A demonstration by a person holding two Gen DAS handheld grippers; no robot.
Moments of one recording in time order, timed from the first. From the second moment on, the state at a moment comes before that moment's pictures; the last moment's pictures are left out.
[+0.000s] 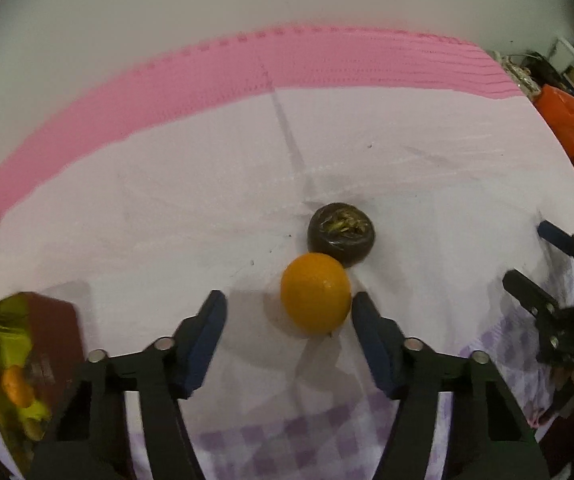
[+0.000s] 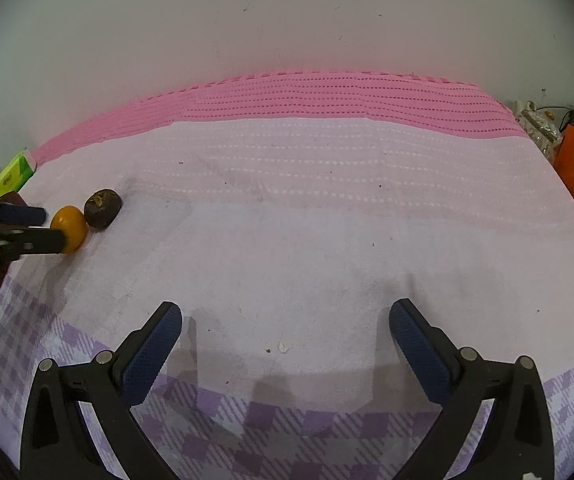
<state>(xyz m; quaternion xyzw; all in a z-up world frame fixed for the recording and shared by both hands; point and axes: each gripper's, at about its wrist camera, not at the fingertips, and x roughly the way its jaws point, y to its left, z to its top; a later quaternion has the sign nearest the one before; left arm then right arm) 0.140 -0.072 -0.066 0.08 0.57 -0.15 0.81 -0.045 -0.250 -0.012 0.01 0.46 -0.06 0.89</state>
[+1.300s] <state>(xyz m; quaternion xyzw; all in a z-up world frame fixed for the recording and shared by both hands) -0.012 0.111 0.038 -0.08 0.47 -0.06 0.88 0.000 -0.094 0.000 -0.03 0.43 0.18 0.88</state>
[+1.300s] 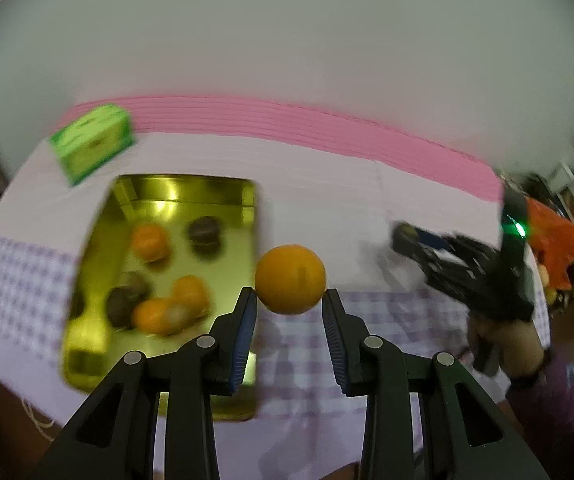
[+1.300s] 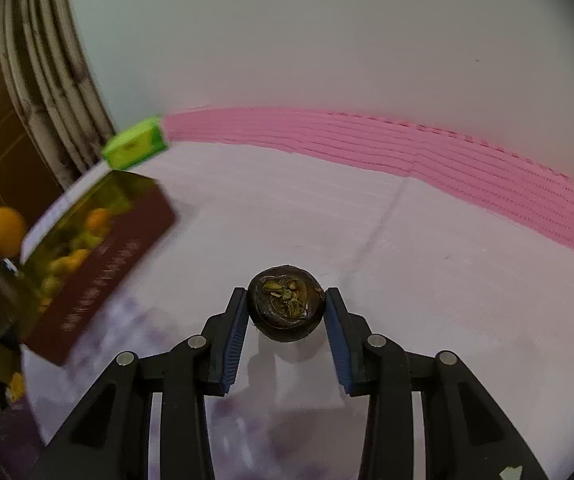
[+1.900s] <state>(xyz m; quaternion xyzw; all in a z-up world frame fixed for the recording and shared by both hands) -0.046 0.190 0.033 -0.10 0.46 0.02 0.88 -0.025 -0.070 -0.016 -0.03 0.43 0.14 0.89</state>
